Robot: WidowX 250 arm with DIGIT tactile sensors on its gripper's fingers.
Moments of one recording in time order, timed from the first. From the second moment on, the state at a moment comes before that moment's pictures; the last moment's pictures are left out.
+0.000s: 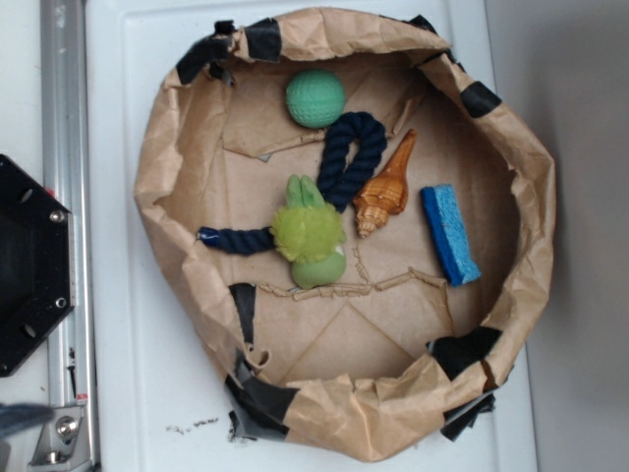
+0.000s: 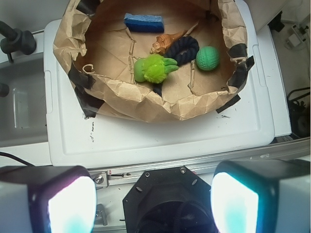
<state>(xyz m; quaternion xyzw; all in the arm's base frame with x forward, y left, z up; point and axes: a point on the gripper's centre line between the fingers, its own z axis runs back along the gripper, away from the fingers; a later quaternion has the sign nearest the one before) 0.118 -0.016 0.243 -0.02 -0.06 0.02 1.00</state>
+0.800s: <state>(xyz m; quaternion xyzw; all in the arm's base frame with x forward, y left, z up) 0.215 0.014 0.177 0.08 -0.11 -0.15 0.98</state>
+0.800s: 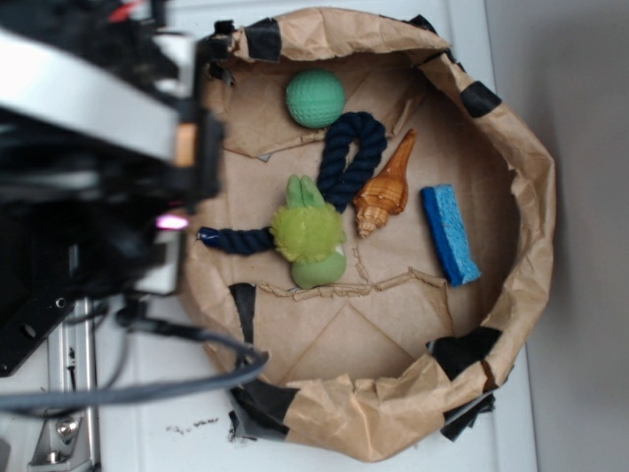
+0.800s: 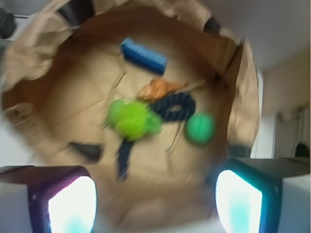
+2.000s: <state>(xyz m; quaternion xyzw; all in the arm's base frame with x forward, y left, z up) 0.260 0.030 0.086 0.07 -0.15 -0.16 0.97</state>
